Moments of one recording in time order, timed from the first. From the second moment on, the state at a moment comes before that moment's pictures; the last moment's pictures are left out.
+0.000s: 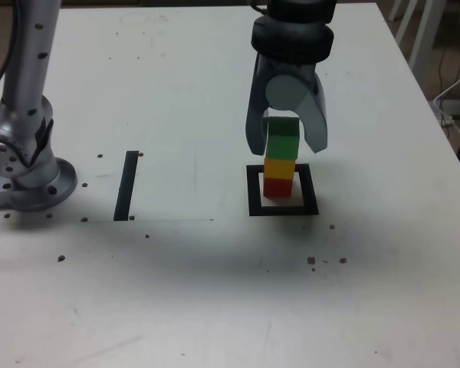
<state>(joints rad) -0.03 2.01 -1.72 1.39 -0.06 0.09</state>
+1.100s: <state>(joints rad) 0.03 1.57 -1.05 1.22 -0.01 -0.01</state>
